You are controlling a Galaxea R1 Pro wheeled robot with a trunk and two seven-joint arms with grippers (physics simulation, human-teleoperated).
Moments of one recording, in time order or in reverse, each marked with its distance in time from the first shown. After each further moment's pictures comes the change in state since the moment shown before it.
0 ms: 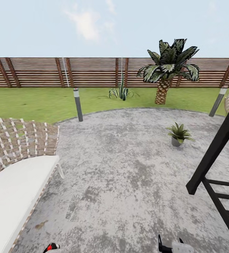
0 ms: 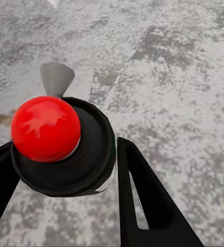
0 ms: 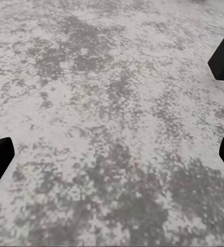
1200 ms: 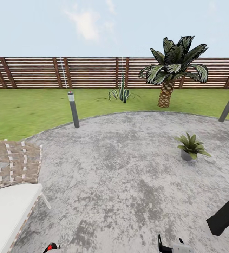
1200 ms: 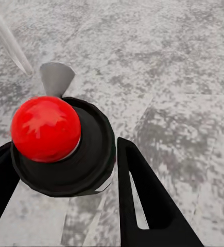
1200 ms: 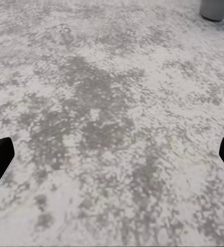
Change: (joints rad) left arm 0.000 -0.001 0.000 0.000 0.000 0.000 -0.001; right arm 0.000 0.000 0.000 0.000 0.000 0.000 0.000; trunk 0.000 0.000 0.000
